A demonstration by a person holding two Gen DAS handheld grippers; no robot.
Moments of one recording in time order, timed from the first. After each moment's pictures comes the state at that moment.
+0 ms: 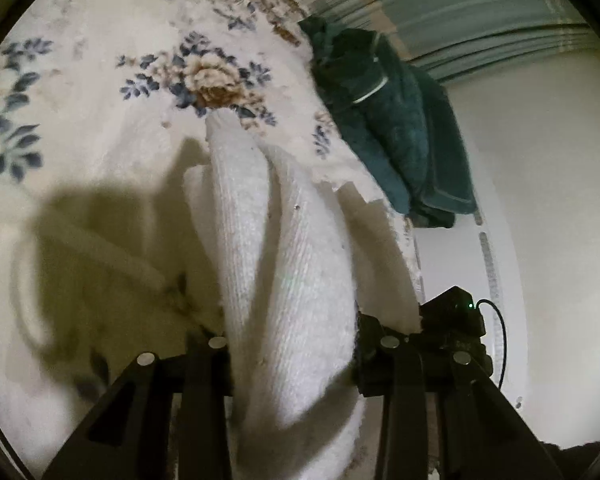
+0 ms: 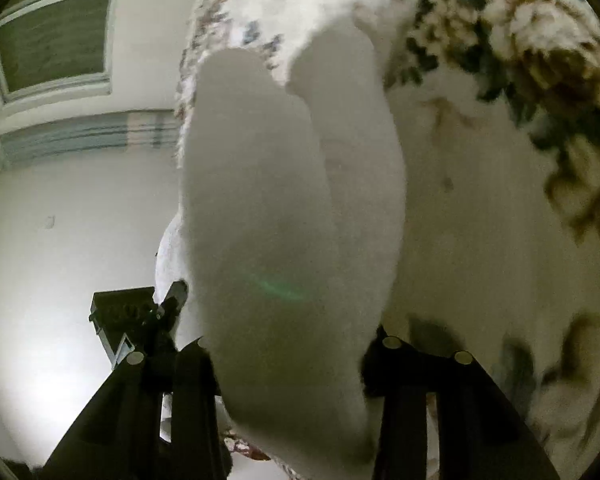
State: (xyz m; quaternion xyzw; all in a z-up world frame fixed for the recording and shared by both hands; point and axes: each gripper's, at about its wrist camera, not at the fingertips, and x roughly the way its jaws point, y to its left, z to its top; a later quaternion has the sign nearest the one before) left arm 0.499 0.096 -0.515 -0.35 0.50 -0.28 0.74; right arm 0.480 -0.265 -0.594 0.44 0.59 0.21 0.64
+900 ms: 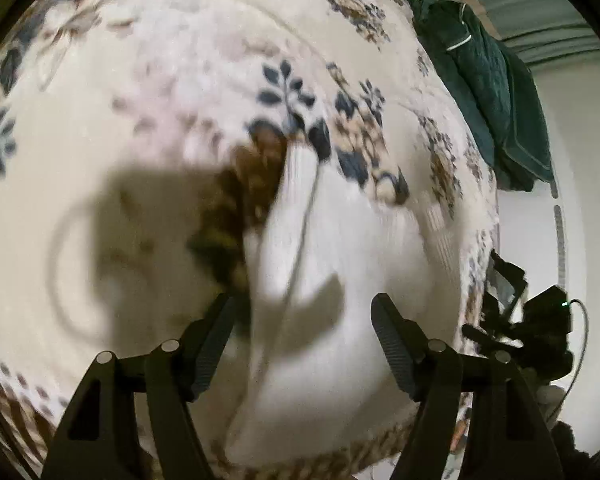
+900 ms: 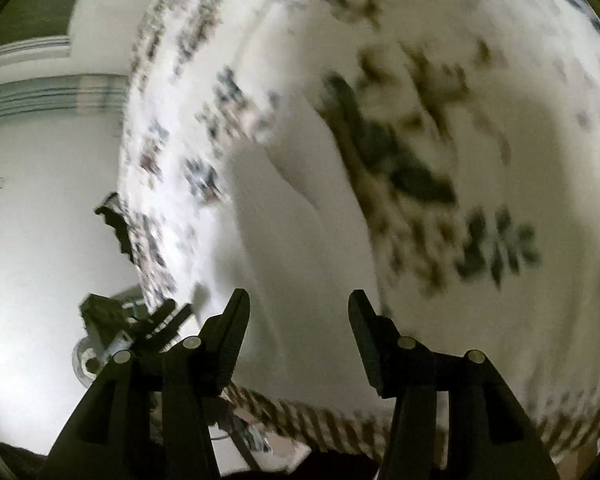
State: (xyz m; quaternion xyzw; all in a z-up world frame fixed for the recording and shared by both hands) left arm 0.281 0.126 -0.535 -0.30 0.61 -0.11 0.73; right arm 0.266 -0.327 -0.550 0.35 0.66 0.14 0.65
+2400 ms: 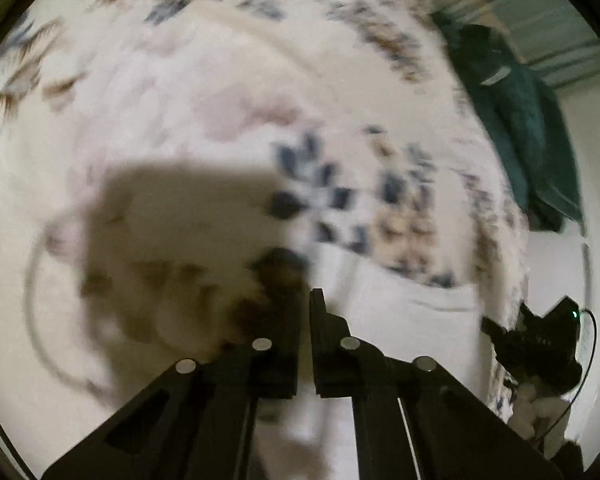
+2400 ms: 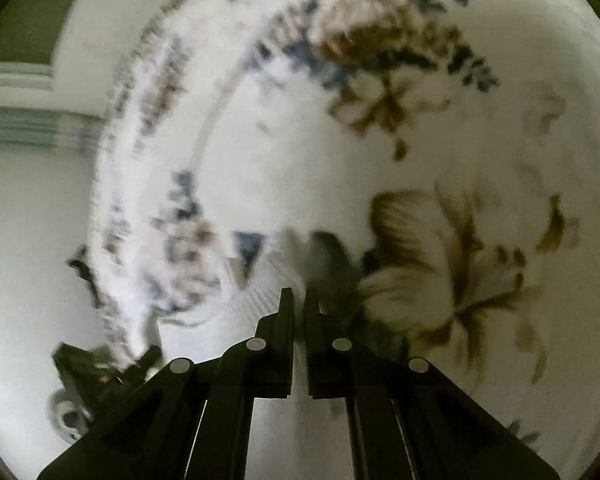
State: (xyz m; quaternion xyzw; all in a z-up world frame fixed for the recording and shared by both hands) left arm 0.374 0.141 -0.592 -0.30 0.59 -0.06 0.75; right arm 0.372 -0.310 -0.607 0.32 0.63 0.06 0.70
